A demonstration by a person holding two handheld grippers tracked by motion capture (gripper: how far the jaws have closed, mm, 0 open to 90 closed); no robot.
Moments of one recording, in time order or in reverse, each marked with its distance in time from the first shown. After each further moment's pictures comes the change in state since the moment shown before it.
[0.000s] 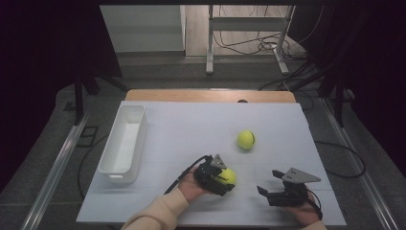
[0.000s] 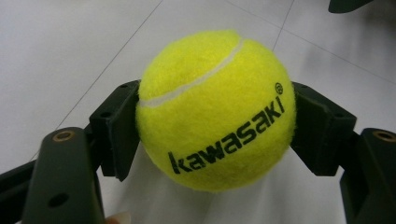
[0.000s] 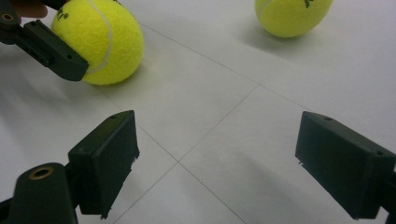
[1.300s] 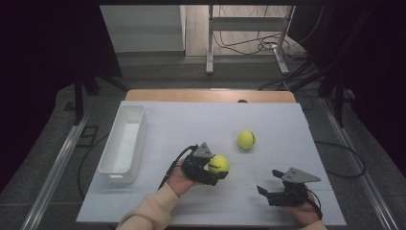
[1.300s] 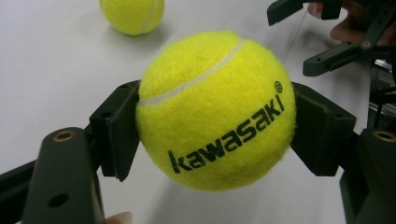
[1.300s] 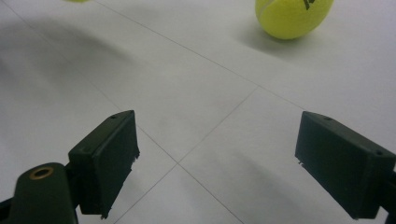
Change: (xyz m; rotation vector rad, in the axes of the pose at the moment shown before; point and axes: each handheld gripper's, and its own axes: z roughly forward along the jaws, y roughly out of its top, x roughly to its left) left arm 0.011 0.003 -0.055 -0.189 0.039 -0.052; right arm 0.000 0.000 0.000 -0.005 0.000 -0.003
